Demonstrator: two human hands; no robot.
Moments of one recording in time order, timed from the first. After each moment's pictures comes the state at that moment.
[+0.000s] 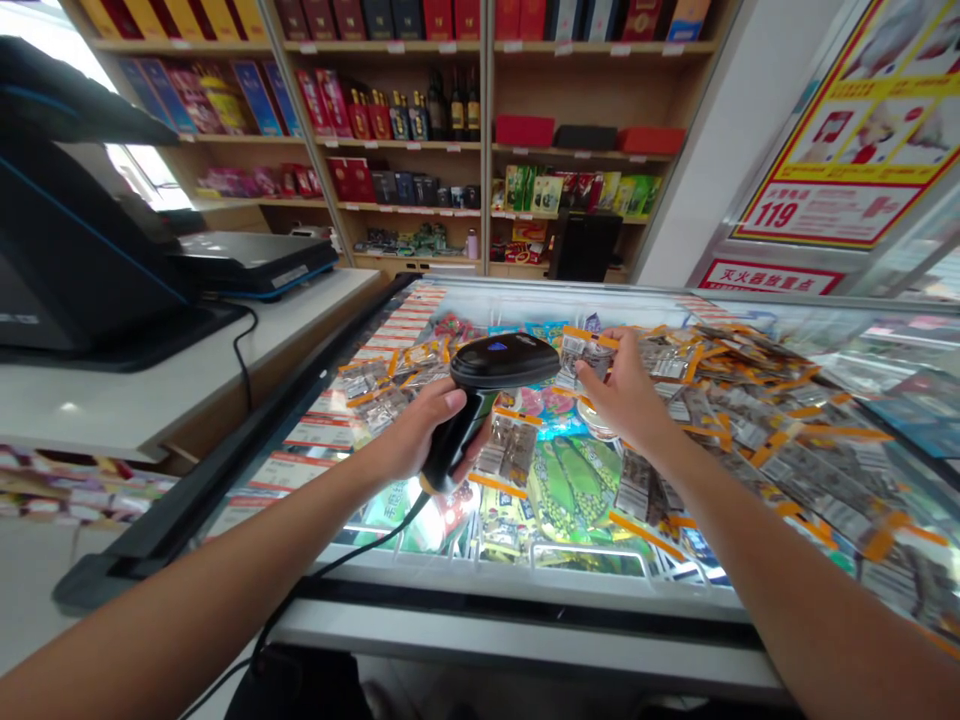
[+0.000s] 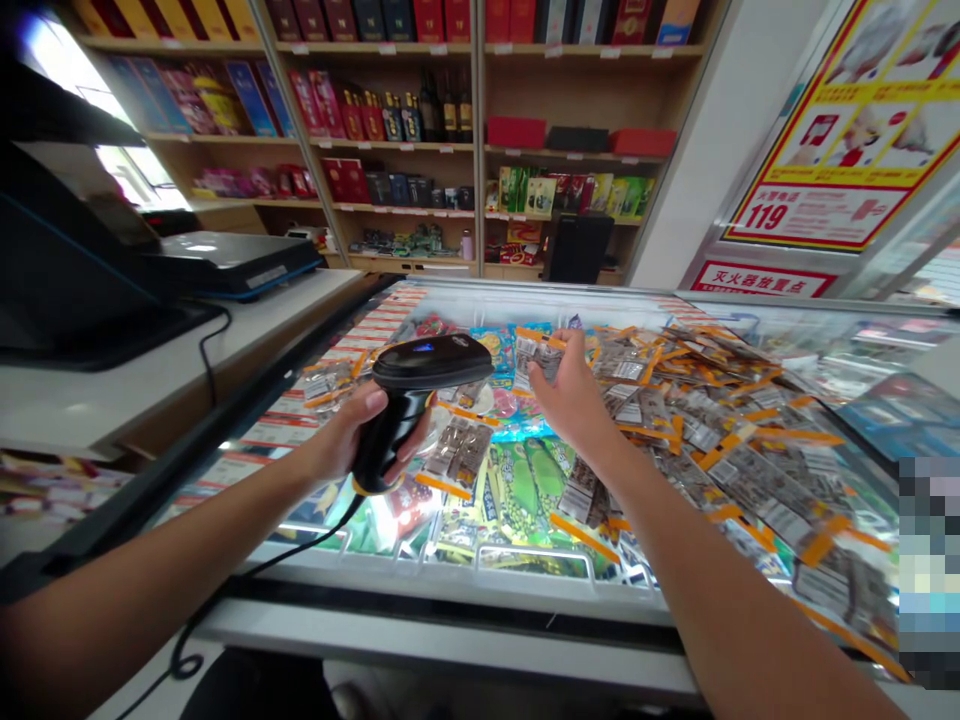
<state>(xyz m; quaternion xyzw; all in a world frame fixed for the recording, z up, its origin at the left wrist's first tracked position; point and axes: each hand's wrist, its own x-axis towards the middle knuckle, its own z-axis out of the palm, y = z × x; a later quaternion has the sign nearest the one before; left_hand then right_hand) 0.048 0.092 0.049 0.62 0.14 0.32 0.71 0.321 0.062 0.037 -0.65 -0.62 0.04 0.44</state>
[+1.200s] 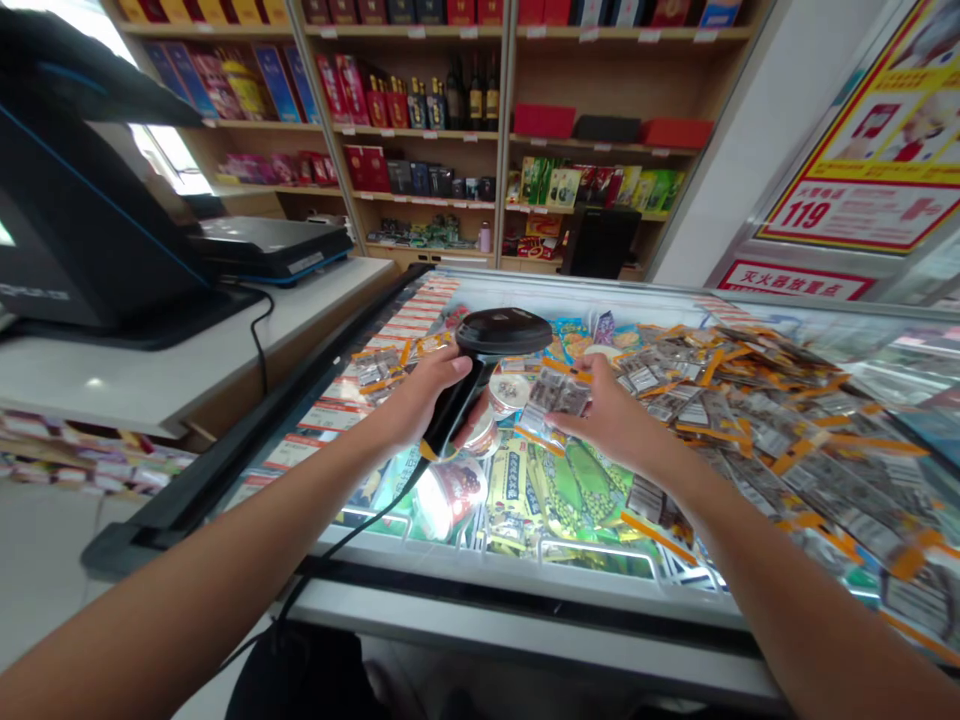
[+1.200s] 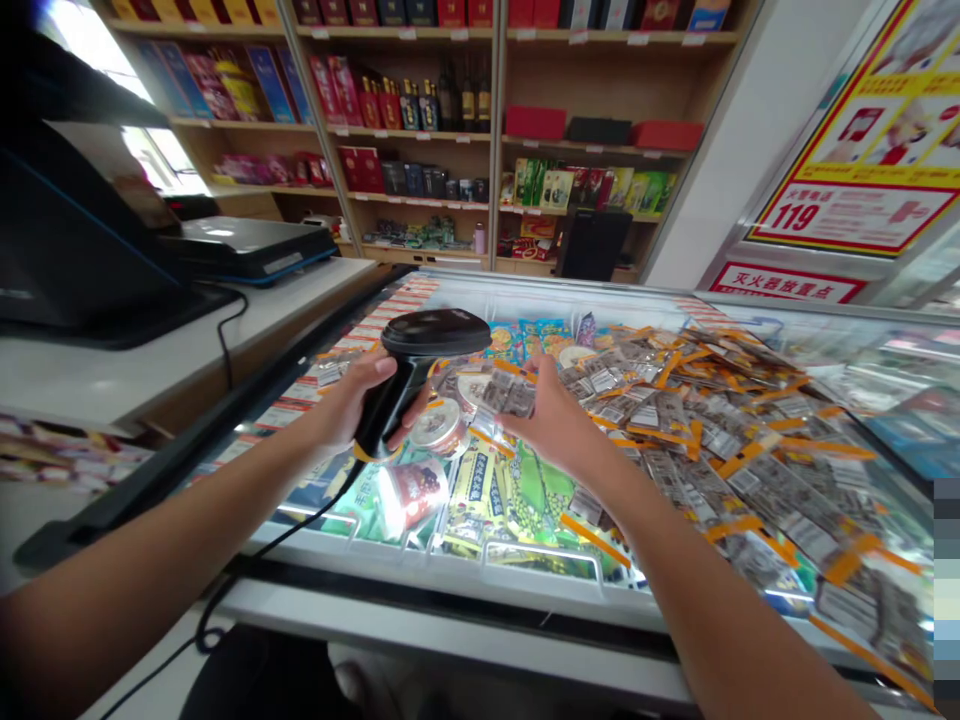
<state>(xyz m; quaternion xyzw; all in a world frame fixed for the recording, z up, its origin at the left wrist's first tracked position) 0.040 0.108 0.061 0.65 0.18 0.35 0.65 0.285 0.037 0.048 -0.67 -0.64 0.22 0.29</state>
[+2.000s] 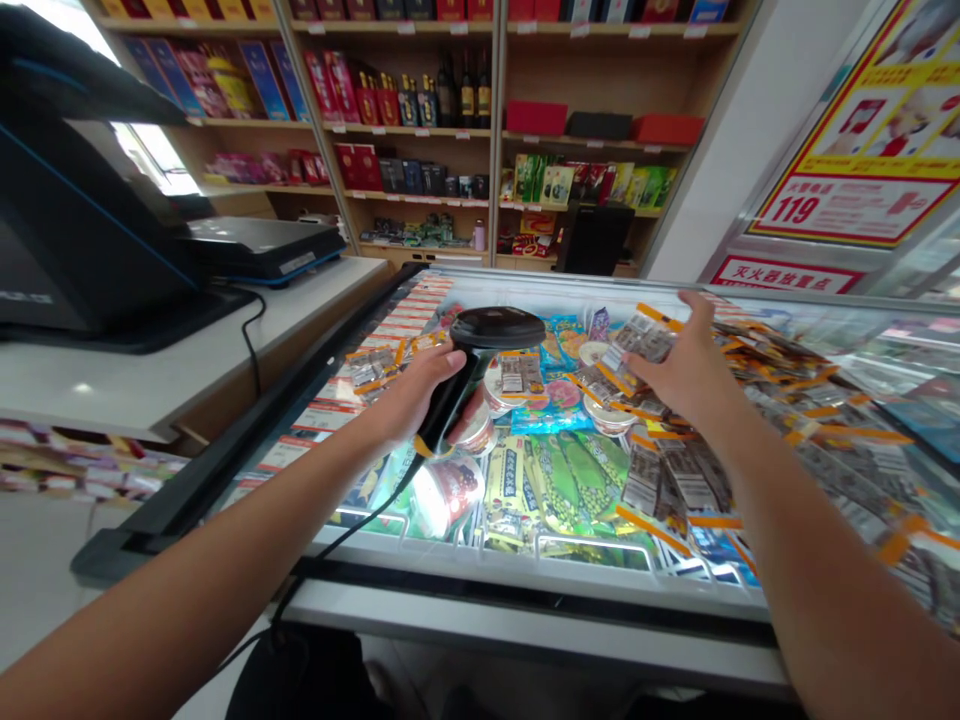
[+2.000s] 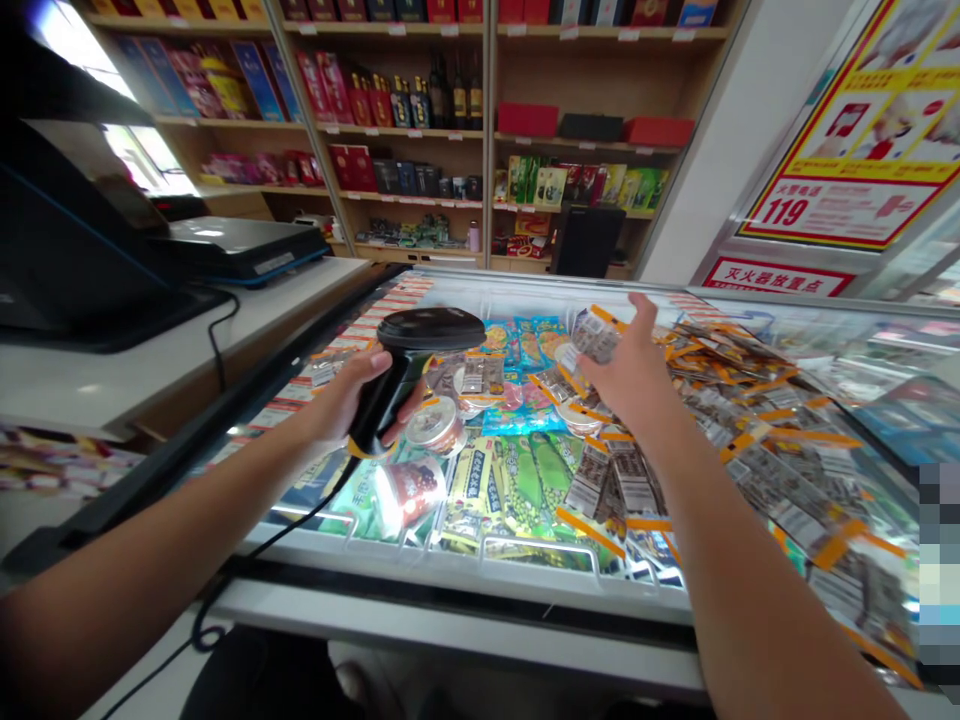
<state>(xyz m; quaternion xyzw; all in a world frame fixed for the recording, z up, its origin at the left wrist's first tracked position) 0.039 0.110 0.061 0.65 0.21 0.32 0.66 0.355 0.047 0.072 -0.77 -0.53 -0.04 0.35</state>
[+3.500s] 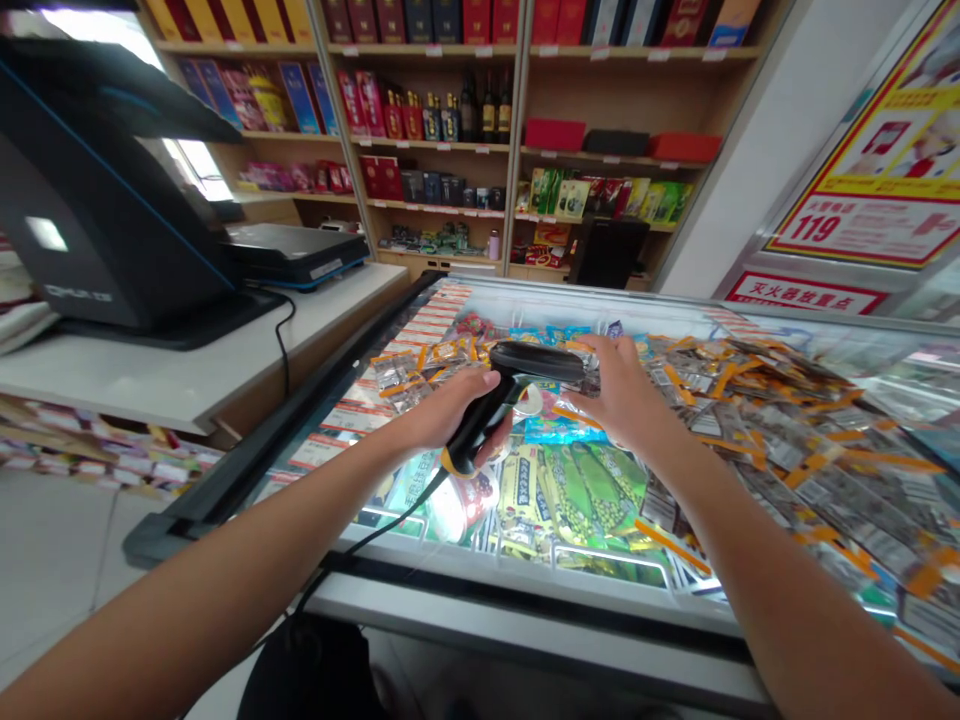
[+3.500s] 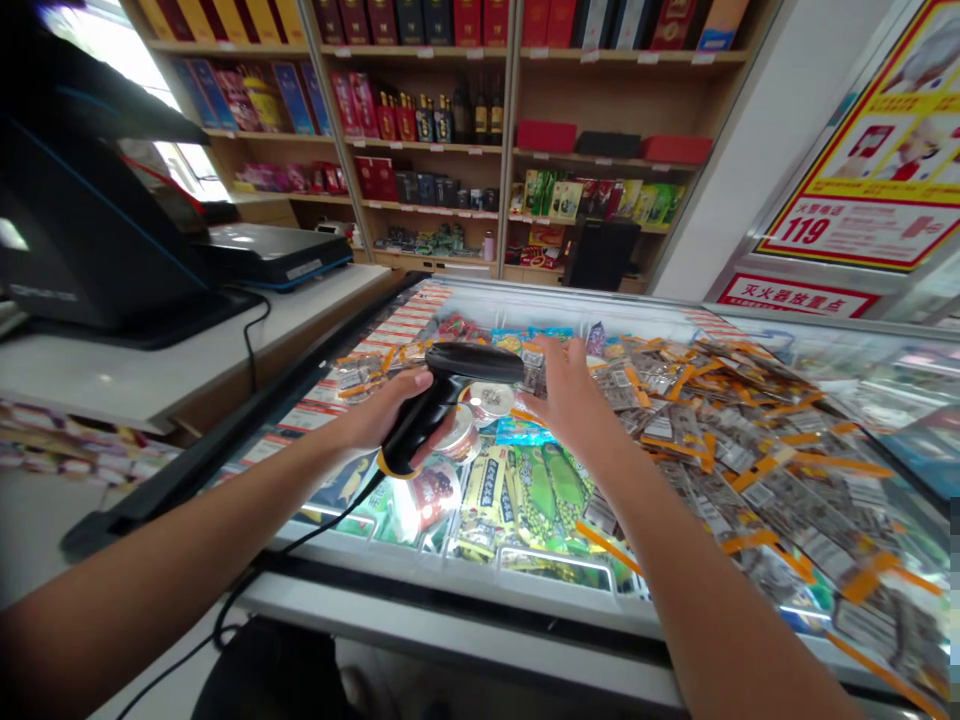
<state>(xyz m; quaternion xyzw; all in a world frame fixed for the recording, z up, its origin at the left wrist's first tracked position) 0.035 0.114 0.051 0.66 0.16 0.24 0.70 0.290 0.066 0.051 -0.65 -0.71 -0.04 0.28</state>
